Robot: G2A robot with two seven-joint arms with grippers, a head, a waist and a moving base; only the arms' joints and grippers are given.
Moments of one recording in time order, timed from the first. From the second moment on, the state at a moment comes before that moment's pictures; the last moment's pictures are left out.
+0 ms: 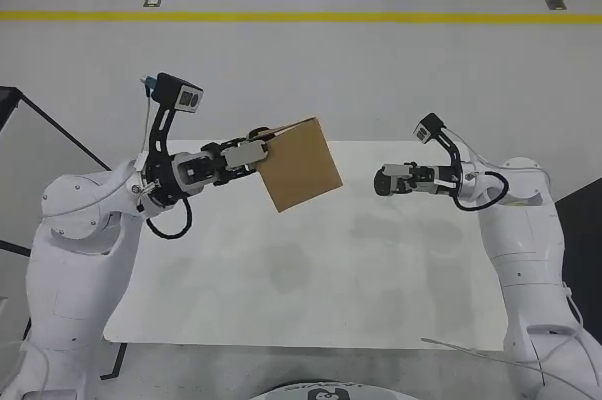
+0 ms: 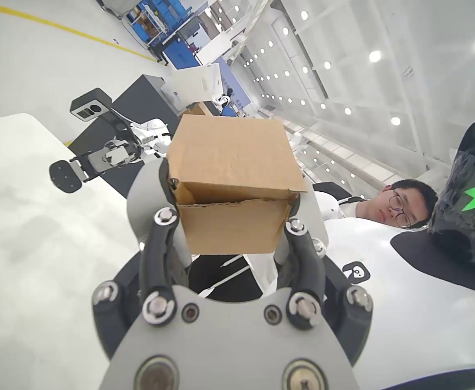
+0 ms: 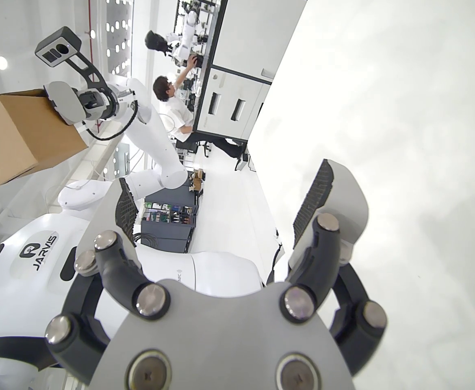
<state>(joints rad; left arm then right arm) 1.18 -1.06 -1.46 -1.98 -0.49 -0.15 -1.00 -0.98 -1.21 1.48 -1.18 0.24 -0.25 1.51</state>
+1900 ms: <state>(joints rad) 0.99 -0.92 -1.31 -1.79 2.13 -0.79 0.94 -0.98 -1.21 1.48 -1.18 0.24 -0.25 1.51</state>
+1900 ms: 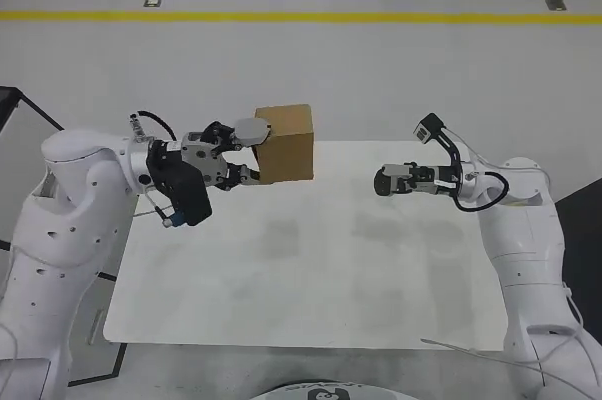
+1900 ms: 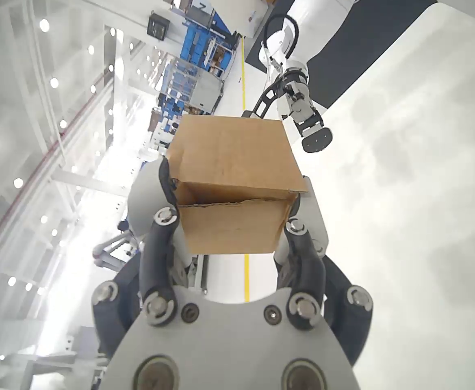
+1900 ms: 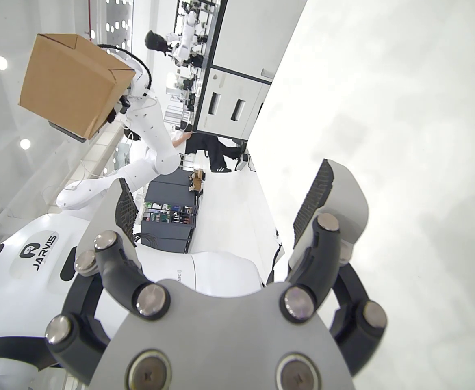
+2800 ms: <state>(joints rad) 1.07 -0.88 -1.39 -1.76 2.47 -0.07 1.18 -0.98 -1.21 1.48 -1.18 0.24 -0.25 1.51</state>
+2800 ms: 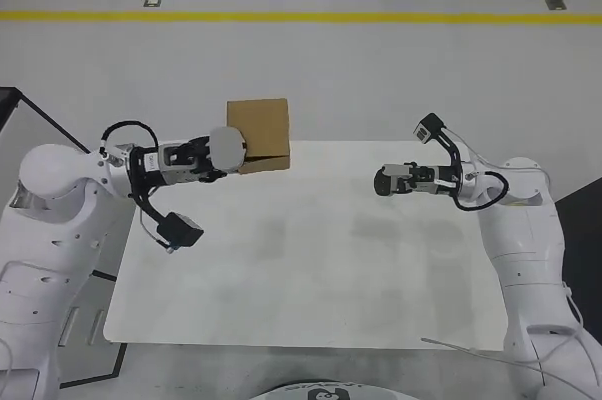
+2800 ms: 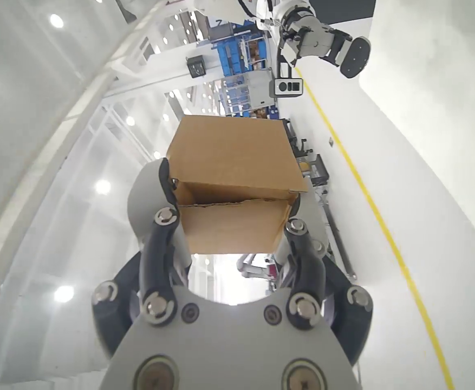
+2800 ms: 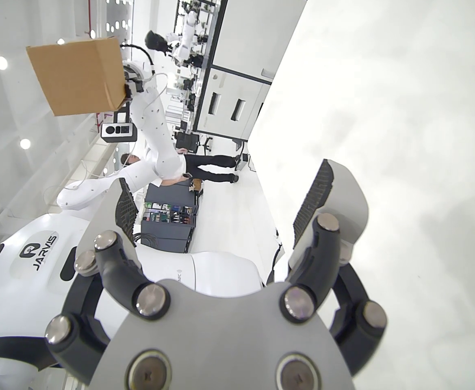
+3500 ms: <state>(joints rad) 1.07 -0.87 -1.41 -1.88 2.50 0.20 1.28 -0.98 -1.21 1.48 -1.18 0.24 -0.25 1.51</state>
